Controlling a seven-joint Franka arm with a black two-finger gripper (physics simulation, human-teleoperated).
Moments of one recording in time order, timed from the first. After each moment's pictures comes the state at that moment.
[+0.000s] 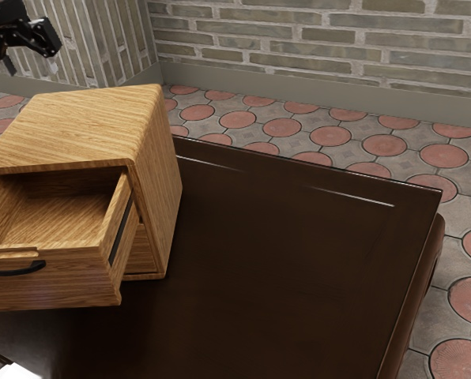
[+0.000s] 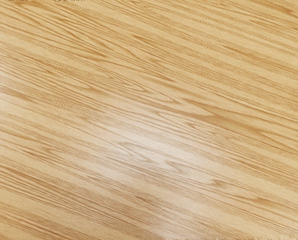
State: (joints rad) arm -0.37 -0.01 0.69 -1.35 0.00 1.52 -0.04
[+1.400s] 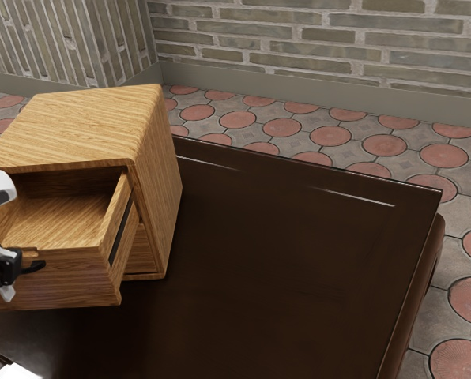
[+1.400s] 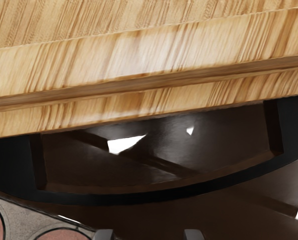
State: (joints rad) arm 0.19 -1.11 -0.04 -2.72 -0.05 1.62 -0.17
